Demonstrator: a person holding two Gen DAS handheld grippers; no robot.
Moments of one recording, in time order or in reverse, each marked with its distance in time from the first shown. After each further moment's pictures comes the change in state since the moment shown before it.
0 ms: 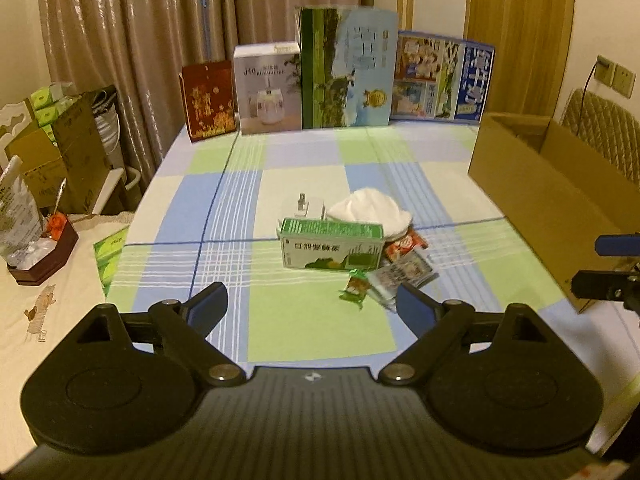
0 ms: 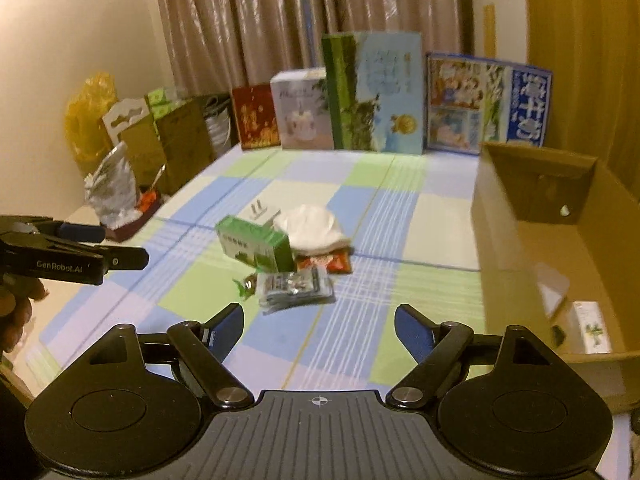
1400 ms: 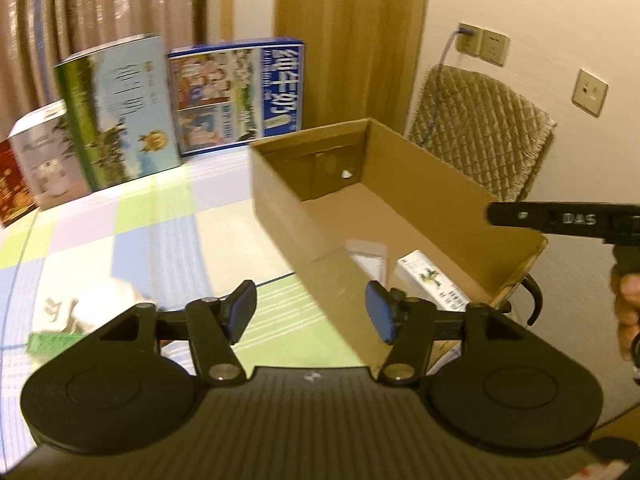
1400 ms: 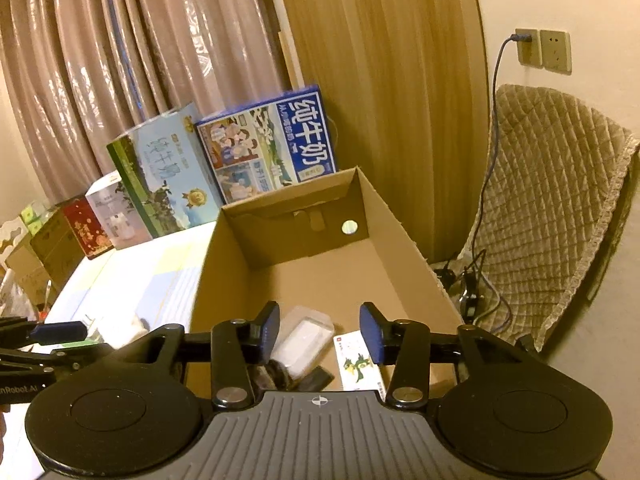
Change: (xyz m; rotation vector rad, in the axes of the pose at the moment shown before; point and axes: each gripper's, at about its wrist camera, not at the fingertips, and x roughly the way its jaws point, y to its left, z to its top) left arm 0.037 -0.229 0.084 0.179 -0.011 -0.313; right arm -0.122 -0.204 0.020 0.335 -0.162 -0.283
